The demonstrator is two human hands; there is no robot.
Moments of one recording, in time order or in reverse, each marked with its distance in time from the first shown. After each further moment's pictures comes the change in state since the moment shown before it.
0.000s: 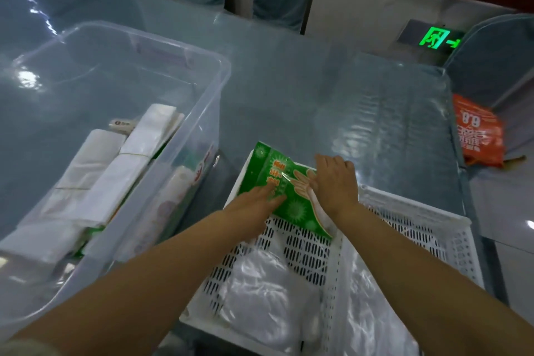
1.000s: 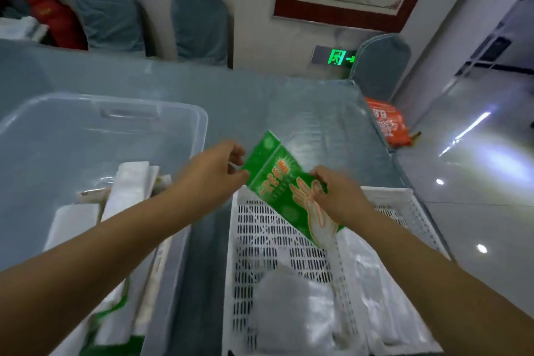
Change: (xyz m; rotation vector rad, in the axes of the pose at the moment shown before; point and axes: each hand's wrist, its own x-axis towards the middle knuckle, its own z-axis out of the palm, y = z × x) left_hand -0.085 -0.042 -0.161 -0.521 0.486 0.116; right_hand -0.044 -0.041 -0.119 0.433 -0.039 0.371
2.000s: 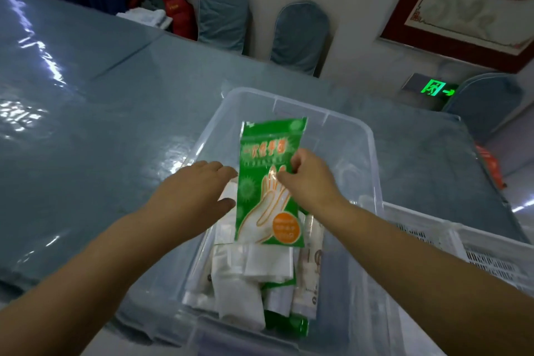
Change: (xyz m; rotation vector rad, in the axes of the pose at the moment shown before) left_hand -0.139 -0.214 -0.202 0.584 0.033 0.005; right_hand 0.014 -0.353 0.125 0.306 -0.078 -0.054
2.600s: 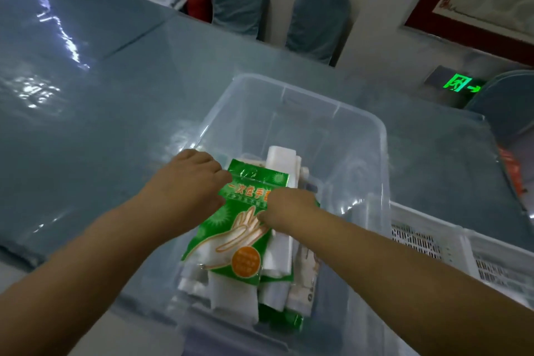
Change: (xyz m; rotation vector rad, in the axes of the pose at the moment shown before) left_hand 0.000 -0.007 0.010 0.284 -0.075 0.121; right_hand 0.000 0.016 0.051 -0.808 -0.623 -0.071
